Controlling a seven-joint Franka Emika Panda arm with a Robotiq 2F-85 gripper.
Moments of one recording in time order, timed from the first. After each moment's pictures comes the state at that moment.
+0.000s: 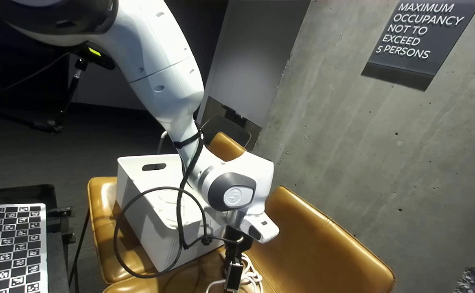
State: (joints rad) arm 0.00 0.90 -0.27 -1.59 -0.04 2.45 0.54
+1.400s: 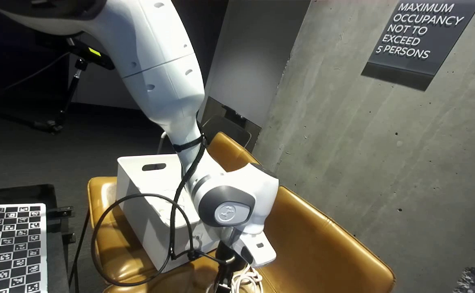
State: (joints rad) arm -0.06 0.85 -0.26 -1.70 0.04 2.45 0.54
